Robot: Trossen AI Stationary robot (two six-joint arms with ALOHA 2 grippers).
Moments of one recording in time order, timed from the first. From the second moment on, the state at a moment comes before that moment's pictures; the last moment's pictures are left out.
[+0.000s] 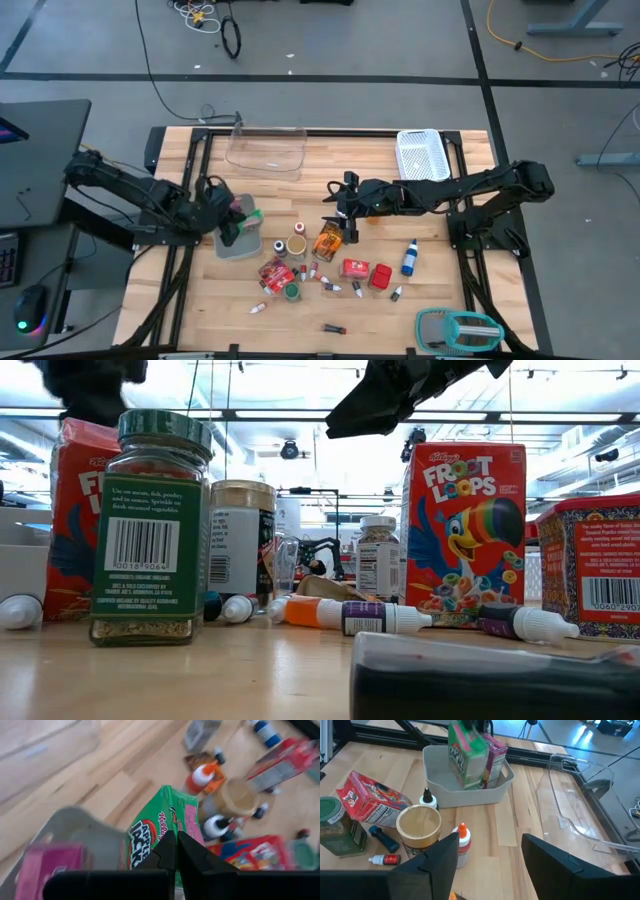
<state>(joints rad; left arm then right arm) -0.40 0.81 0.77 -0.87 -0.47 -0.98 0.07 1.50 1.05 -0.05 0.14 -0.11</state>
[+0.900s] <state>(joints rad) -0.44 0.71 0.57 -0.85 -0.54 -1.07 0.07 1.50 1.05 -0.05 0.14 -0.09</state>
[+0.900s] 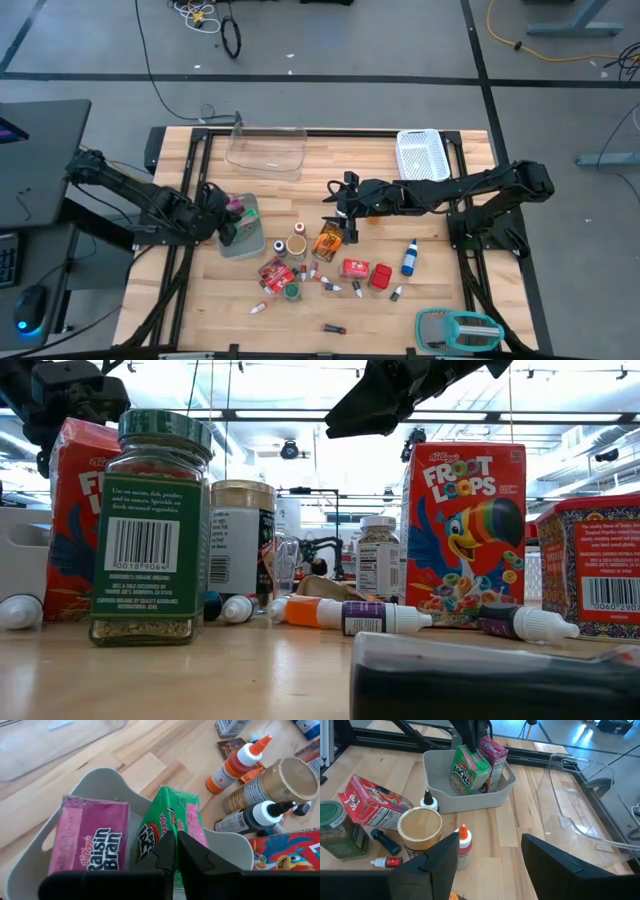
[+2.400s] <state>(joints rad) -0.44 0.83 0.77 -0.49 -0.55 -0.49 0.07 1.50 1.05 -0.05 0.14 -0.09</state>
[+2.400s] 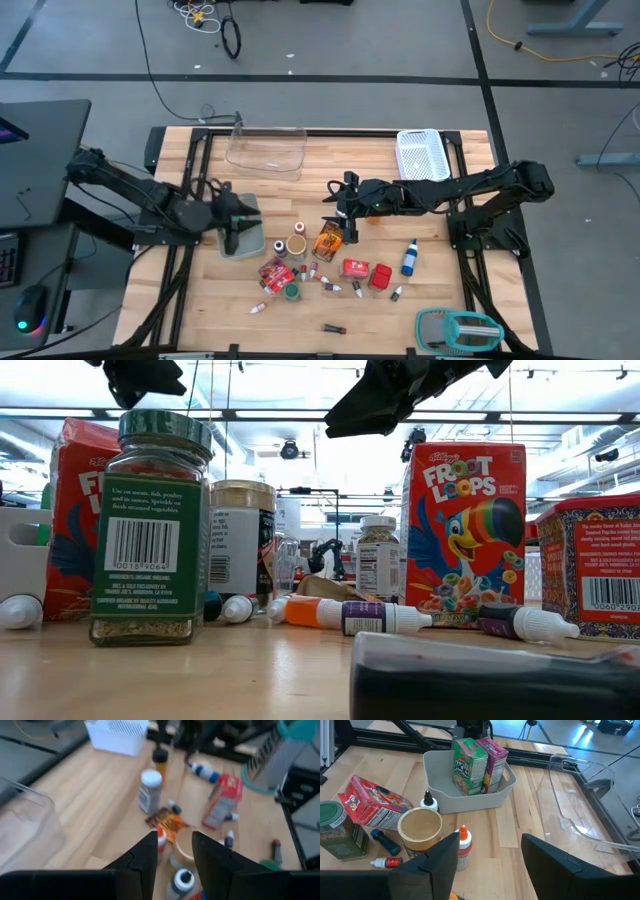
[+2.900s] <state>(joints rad) -0.46 1.17 0.78 -0.25 -0.32 -0.49 0.07 1.50 1.05 -0.05 0.14 -0.09</state>
